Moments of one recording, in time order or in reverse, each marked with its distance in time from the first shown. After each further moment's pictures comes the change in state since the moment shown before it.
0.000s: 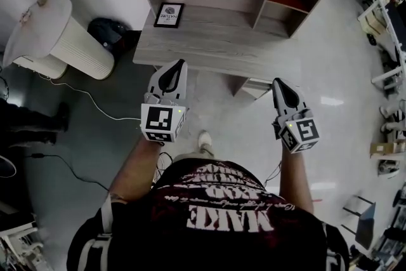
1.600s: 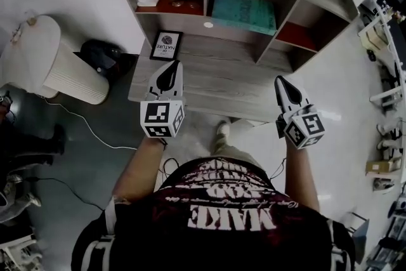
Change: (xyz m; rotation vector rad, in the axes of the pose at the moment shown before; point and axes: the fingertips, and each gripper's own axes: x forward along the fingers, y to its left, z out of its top) left arm 0.180 0.120 -0.022 -0.130 0.016 0.078; right arm 0.182 -0.103 0.032 0.039 0.003 0.033
